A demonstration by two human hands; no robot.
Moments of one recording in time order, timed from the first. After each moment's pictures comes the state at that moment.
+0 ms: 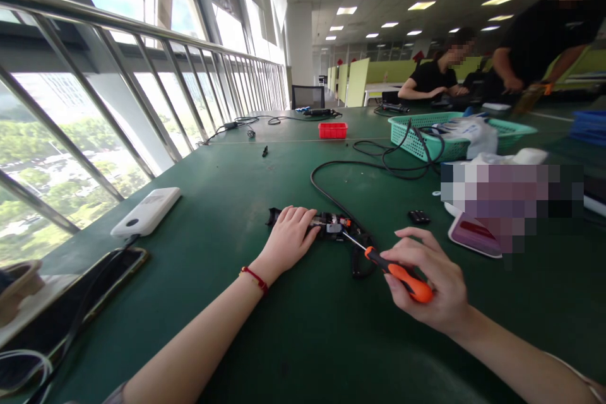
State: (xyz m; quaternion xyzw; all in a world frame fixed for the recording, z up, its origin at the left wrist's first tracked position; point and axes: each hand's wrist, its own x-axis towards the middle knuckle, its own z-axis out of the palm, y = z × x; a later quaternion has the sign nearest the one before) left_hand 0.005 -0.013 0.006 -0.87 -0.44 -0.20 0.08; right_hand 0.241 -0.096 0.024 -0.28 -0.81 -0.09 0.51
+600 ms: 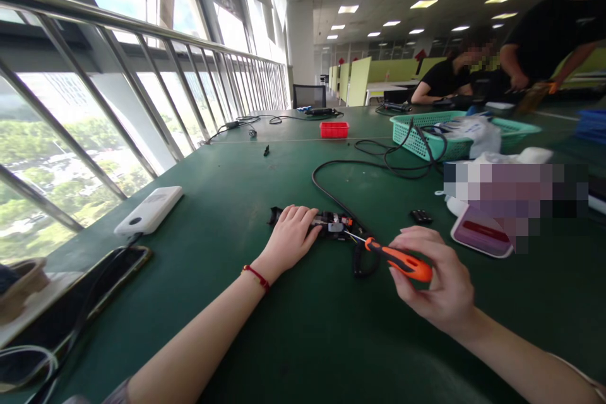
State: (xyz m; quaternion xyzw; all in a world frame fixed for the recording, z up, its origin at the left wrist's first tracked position) left_hand 0.005 -0.013 0.006 -0.87 -0.44 -0.20 0.08; right_hand 0.242 -0.094 0.021 -0.28 -0.78 -0.09 0.56
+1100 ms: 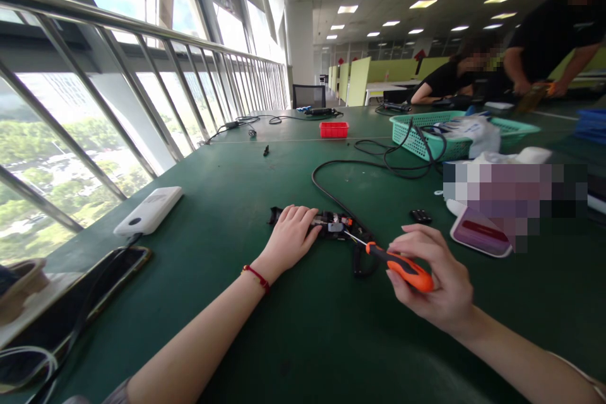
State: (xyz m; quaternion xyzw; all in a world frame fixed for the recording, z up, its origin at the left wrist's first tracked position) left_hand 0.005 -0.013 0.006 -0.87 -0.44 -0.20 0.07; right_hand 0.240 -0.095 0.025 -0.28 -0.79 -0.11 0.54
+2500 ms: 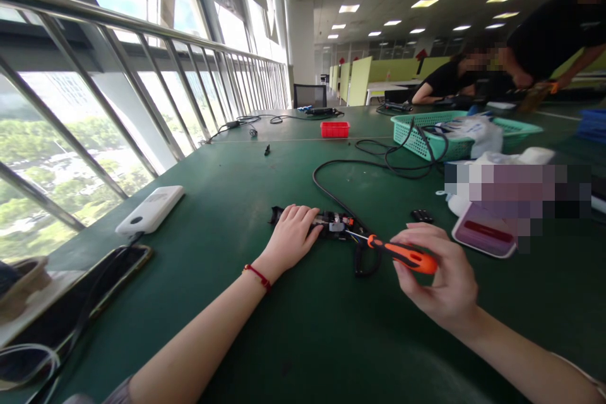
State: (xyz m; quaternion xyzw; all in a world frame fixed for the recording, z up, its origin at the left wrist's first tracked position) left_hand 0.005 -0.013 0.006 -0.87 -0.44 -0.21 0.07; right_hand 0.246 -0.091 0.015 -0.29 -0.76 -0.08 0.58
